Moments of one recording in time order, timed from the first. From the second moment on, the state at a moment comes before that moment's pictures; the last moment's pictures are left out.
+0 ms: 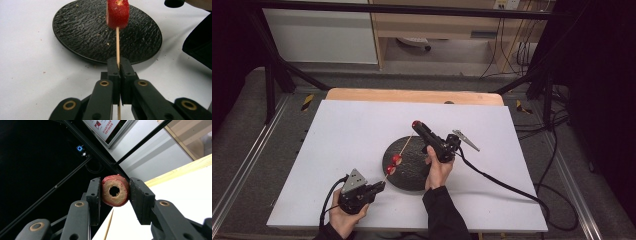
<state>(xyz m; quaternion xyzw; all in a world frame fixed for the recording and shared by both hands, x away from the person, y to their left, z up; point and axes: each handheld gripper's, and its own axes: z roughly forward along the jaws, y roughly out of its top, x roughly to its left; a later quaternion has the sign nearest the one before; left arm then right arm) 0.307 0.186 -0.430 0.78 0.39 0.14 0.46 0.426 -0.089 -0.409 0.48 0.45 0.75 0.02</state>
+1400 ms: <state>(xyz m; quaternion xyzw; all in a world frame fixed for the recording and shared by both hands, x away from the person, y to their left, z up) 0.307 0.178 -0.430 0.75 0.41 0.13 0.49 0.417 -0.076 -0.416 0.45 0.48 0.75 0.02</state>
